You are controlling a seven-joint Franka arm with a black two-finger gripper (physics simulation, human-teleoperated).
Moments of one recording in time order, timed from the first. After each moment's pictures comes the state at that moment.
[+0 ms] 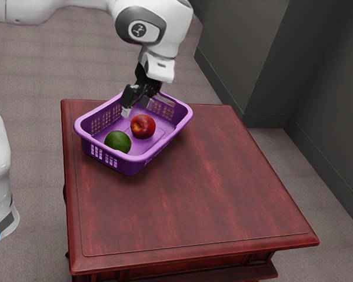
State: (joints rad) arm 0.22 -0.42 -0.19 -2.08 -0.03 1.50 0.89
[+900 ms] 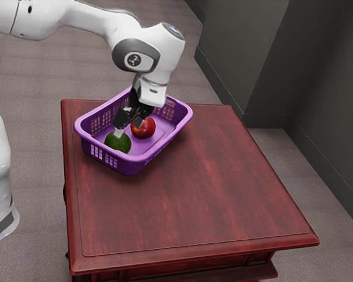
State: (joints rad) arm 0.22 -0.43 -0.19 -2.28 -0.03 1.65 0.95
